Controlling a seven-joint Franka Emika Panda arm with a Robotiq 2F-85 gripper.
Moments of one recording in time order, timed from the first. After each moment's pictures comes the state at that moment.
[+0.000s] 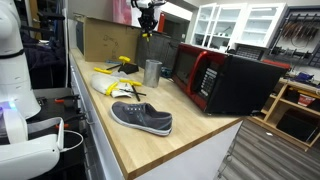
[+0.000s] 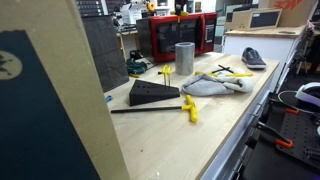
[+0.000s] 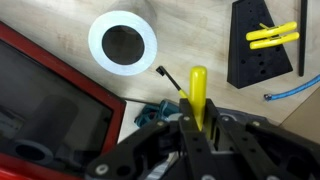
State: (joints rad) arm 0.06 -0.10 0.02 -1.99 0.11 2.15 -0.34
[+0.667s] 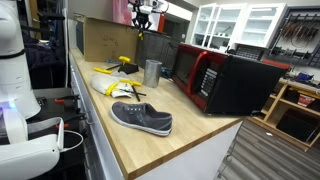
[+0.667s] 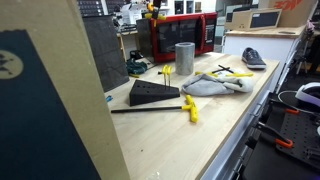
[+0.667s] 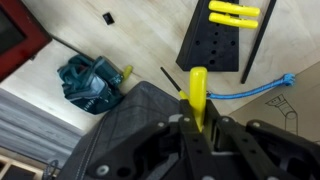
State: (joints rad) arm 0.13 0.04 0.11 -1.84 0.20 2.15 -0.65
